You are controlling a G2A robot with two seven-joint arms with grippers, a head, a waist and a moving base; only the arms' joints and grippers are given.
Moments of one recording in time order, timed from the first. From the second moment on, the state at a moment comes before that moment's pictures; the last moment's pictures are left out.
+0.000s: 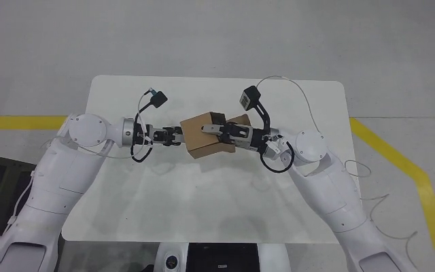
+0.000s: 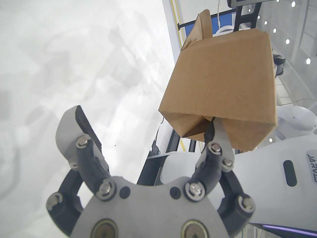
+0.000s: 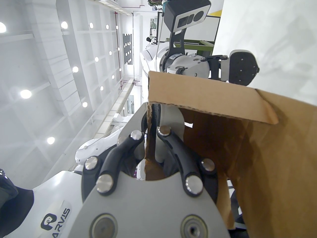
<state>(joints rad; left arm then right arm) 0.84 -0.91 -1.11 -1.43 -0.26 -0.28 -1.24 -0.93 -1.26 1.03 -1.57 0.45 -0.01 0.89</state>
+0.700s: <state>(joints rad) 0.88 -0.89 -1.18 -1.42 -0.19 -0.33 -1.19 -0.94 -1.25 1.04 -1.55 0.30 0.05 0.77</state>
